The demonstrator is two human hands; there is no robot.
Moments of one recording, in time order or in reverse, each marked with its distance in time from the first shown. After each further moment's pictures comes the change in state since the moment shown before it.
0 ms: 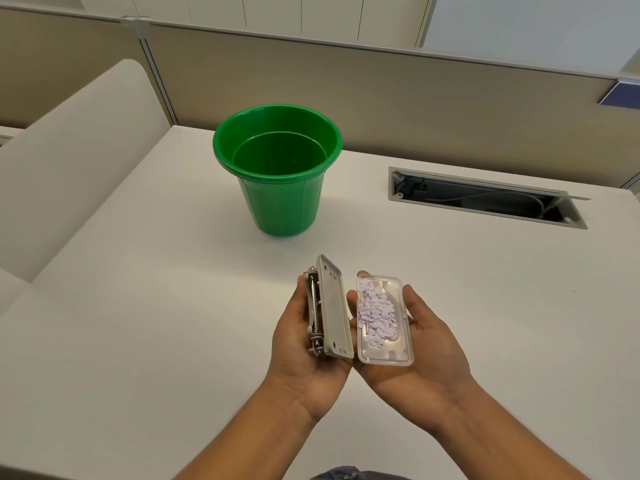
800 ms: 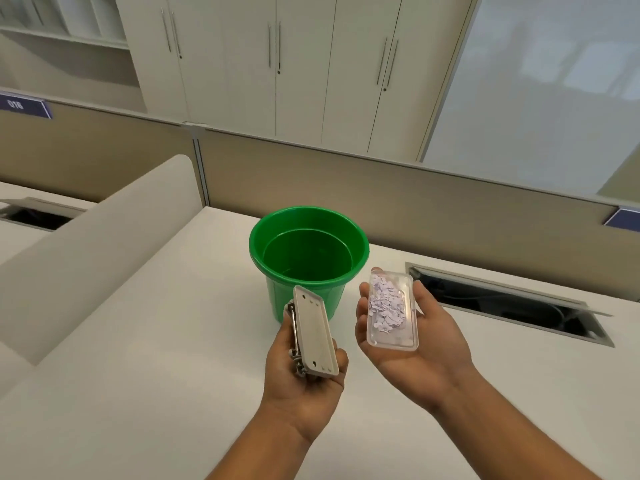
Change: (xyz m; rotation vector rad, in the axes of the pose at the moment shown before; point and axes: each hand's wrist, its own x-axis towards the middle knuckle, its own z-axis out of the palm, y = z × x) left_hand 0.061 0.098 0.041 -0.158 -0.010 0.176; right_hand 0.079 -0.062 0.124 -0.196 -0.166 -0.137
